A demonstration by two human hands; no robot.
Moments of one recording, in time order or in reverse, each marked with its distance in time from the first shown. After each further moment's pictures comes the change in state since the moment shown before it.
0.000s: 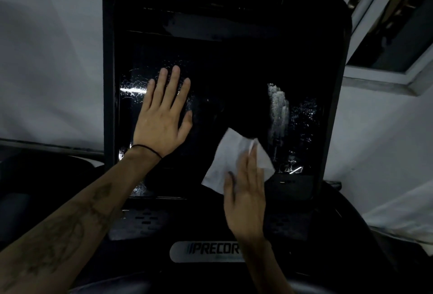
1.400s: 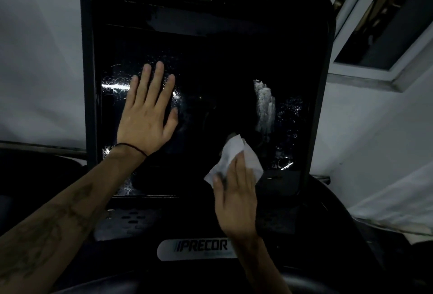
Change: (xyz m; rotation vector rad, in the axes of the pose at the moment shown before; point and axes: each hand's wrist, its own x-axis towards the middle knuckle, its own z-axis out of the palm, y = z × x) left_hand 0.000 -0.001 0.002 -0.004 0.004 -0.011; right_hand -0.005 0.013 -0.005 -0.020 -0.024 -0.025
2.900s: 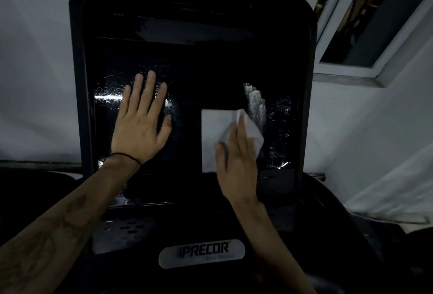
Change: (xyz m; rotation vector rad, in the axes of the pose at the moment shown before) left_hand 0.000 -0.002 0.000 -0.059 0.012 0.005; right_hand 0.066 -0.006 -0.010 -0.007 0.040 -0.005
